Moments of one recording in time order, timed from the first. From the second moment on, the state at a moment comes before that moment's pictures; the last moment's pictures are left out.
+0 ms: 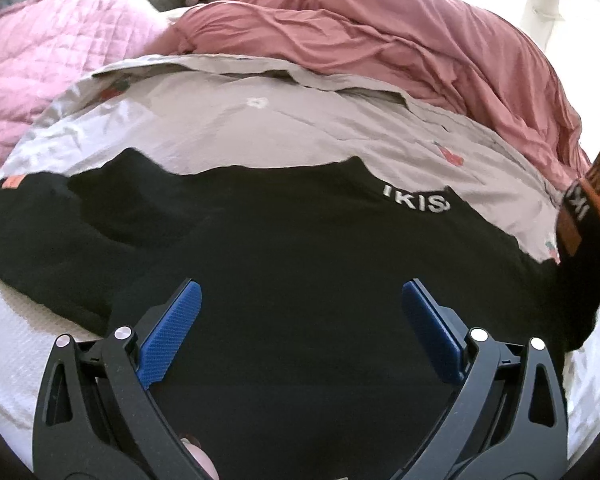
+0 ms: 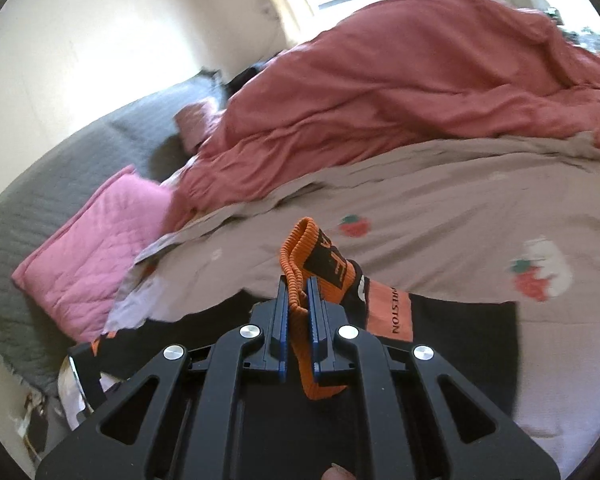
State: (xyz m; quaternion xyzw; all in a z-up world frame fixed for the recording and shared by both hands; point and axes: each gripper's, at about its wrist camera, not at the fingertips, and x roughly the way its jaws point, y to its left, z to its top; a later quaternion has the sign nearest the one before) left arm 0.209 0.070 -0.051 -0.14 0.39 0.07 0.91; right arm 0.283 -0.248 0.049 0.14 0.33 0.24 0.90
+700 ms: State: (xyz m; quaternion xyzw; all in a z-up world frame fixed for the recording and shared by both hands) left arm 0.200 0.120 -0.055 -0.22 0.38 0.04 0.89; right arm 0.288 -0.087 0.015 0.12 0.38 0.35 0.84
